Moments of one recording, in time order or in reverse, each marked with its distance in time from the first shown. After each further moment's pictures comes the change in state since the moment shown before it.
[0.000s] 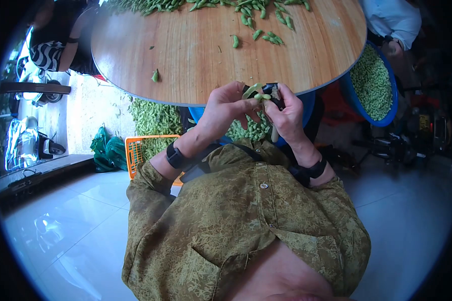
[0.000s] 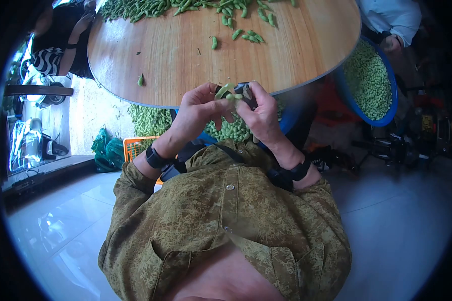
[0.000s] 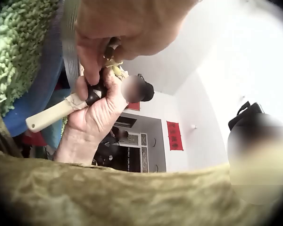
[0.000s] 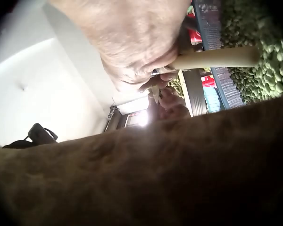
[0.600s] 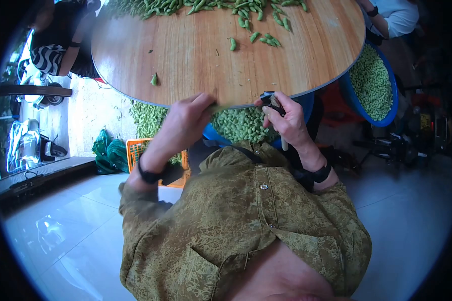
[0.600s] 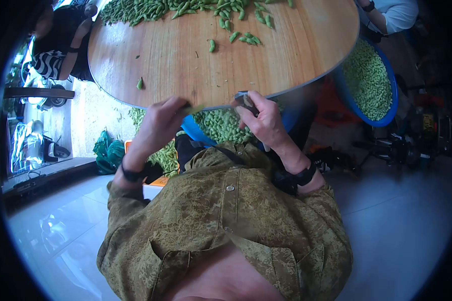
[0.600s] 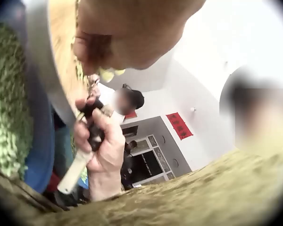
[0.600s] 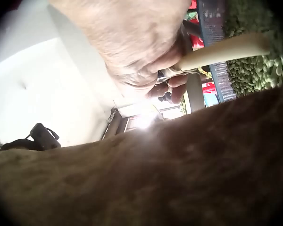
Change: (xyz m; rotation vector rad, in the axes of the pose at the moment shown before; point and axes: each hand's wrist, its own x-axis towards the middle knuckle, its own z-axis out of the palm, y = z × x) left_hand -0.046 0.043 -0.042 1.262 0.056 0.408; right_hand -0.005 -0.005 -0.014 -0.055 -0.127 0.110
